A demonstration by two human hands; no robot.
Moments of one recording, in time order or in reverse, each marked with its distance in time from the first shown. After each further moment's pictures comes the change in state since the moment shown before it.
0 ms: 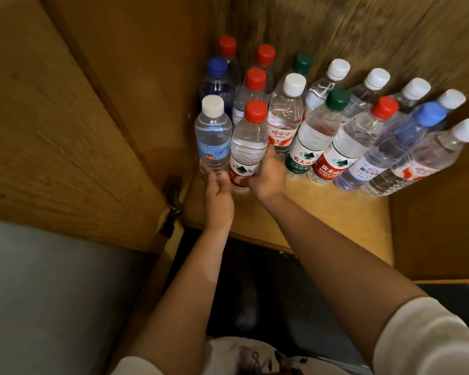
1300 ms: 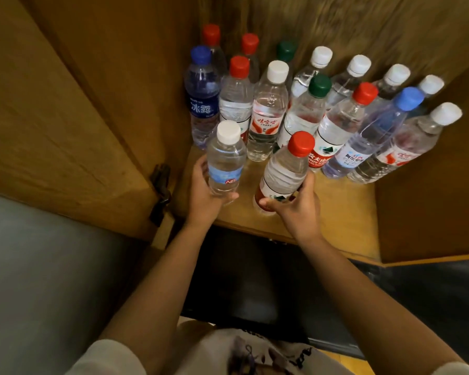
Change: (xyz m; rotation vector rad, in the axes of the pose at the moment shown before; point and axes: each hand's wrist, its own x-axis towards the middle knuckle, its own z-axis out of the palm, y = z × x) left_hand -0.011 -0.002 -0.016 0.077 -0.149 0.083; right_hand -0.072 0.073 -0.046 0.224 0.148 -0.021
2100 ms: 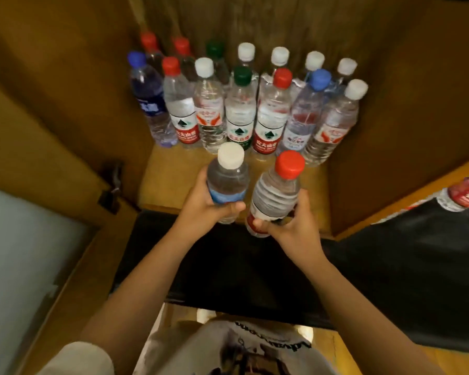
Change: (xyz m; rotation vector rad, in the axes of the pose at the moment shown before) left_hand -0.087 0.047 0.058 -0.004 -0.395 0.122; right_hand -0.074 0.038 -0.099 0.232 -0.108 -0.085
